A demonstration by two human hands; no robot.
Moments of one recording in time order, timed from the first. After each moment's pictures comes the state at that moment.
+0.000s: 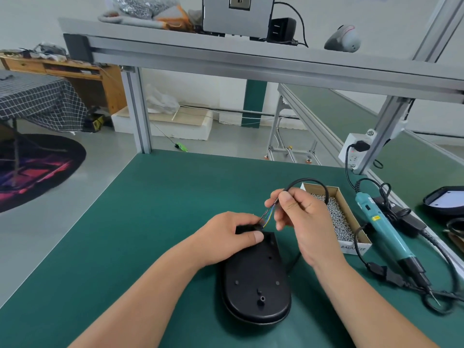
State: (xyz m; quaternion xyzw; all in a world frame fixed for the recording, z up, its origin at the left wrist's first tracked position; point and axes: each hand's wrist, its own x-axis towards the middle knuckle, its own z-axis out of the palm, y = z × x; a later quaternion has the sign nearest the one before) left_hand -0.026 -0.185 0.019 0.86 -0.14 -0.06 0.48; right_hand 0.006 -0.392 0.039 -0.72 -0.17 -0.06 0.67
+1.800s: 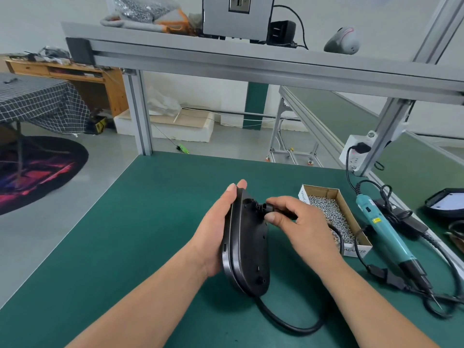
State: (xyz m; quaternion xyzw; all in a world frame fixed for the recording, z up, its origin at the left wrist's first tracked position) left_hand -0.039 -0.207 0.037 0.46 0.04 -0.12 0.88; right_hand 0.009 -0.404 0.035 -0.85 -0.23 -0.11 0.47
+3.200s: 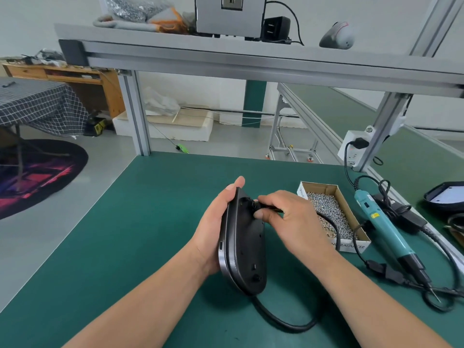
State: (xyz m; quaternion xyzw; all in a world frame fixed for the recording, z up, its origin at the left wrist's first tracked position) left_hand -0.032 -0.207 0.027 0.47 0.00 -0.08 0.88; right_hand 0.008 -0.386 0.044 -0.87 -0.27 -0.17 0.37
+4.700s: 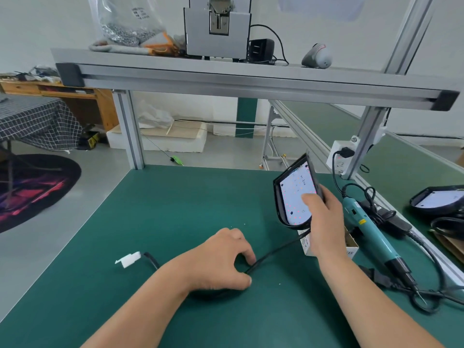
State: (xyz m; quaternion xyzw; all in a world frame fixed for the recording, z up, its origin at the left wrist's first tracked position) left_hand -0.043 -0.193 0.028 0.93 -0.20 -0.11 0.29; right_hand 0.027 -0.428 0.047 -0.68 -0.02 -0.15 0.72
